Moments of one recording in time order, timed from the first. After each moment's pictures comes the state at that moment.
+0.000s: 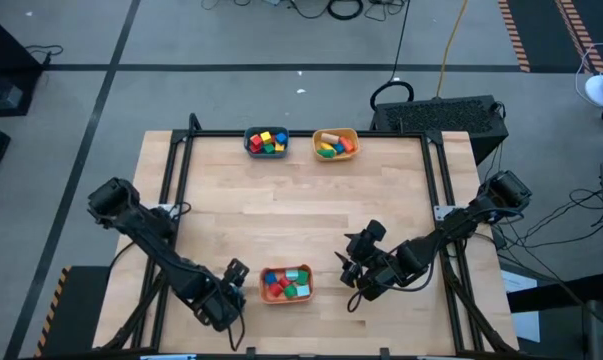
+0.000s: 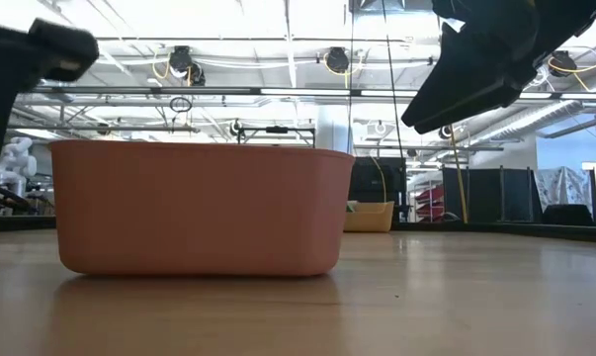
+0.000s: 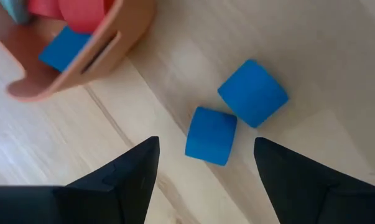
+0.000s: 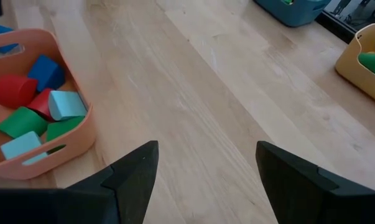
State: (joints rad) left arm -0.77 1.66 1.07 -0.79 -0.17 -0.09; right arm 0.56 1.58 0.95 -0.43 0.83 0.87
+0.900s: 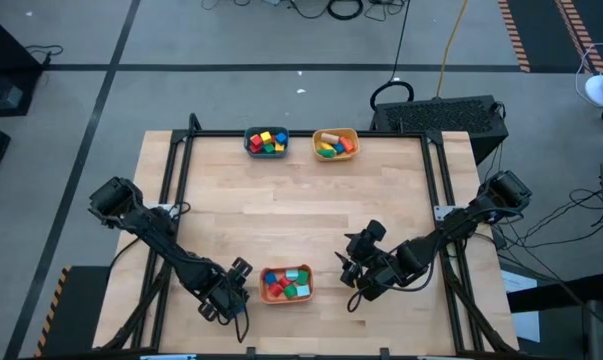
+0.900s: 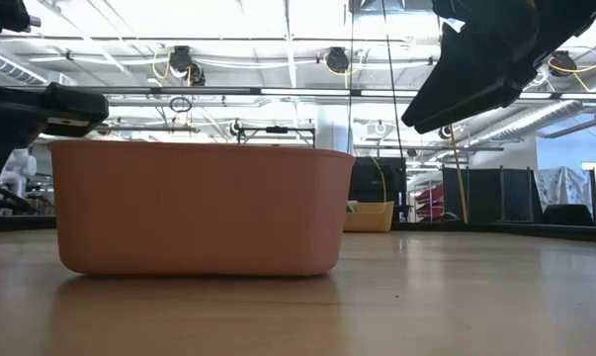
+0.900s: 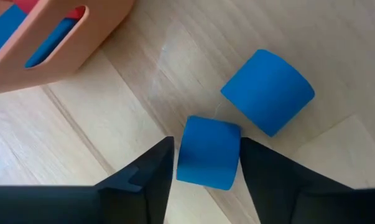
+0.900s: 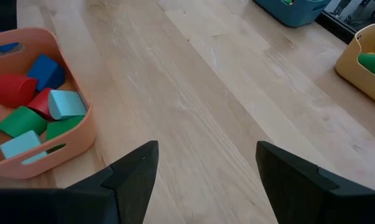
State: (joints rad) left arm -0.71 1.67 0.92 -0.58 -0.08 -0.04; right arm 0.56 1.58 0.95 -0.43 0.83 0.87
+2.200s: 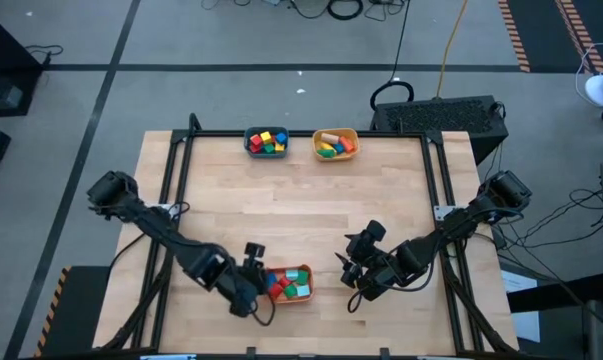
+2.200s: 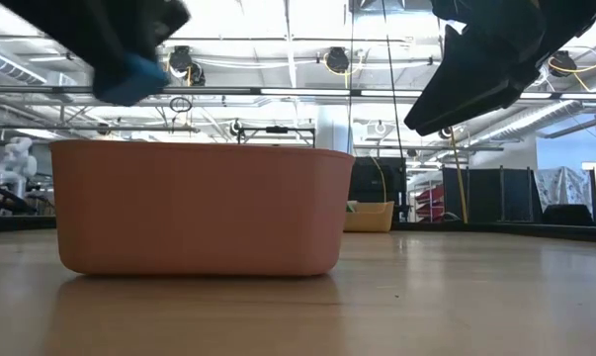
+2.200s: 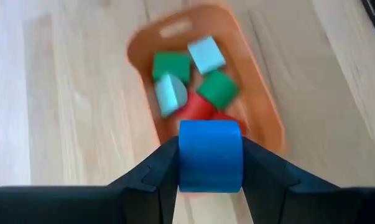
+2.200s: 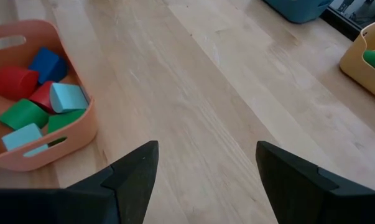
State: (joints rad) left arm -0.61 1.61 1.14 -0.60 -0.31 -0.24; right arm 0.56 1.58 0.95 -0.44 0.81 0.86
